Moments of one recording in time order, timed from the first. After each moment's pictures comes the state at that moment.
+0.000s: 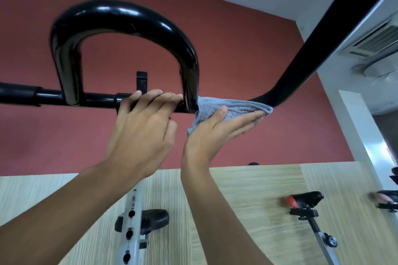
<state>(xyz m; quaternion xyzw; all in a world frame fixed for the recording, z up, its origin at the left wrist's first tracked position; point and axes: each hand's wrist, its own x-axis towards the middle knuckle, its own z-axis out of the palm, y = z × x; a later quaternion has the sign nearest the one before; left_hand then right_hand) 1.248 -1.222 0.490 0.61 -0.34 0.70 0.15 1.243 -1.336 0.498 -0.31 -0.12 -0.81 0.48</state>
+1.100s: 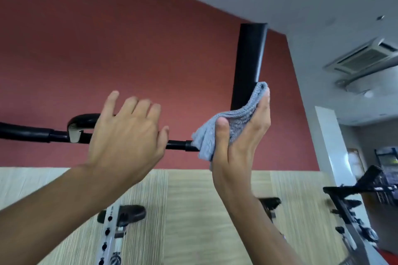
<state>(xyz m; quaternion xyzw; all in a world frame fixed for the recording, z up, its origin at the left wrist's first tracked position) 1.080 -1.179 0.517 0.70 -0.24 0.67 0.07 1.018 -1.344 0.494 -0.51 -0.20 -0.83 0.14</state>
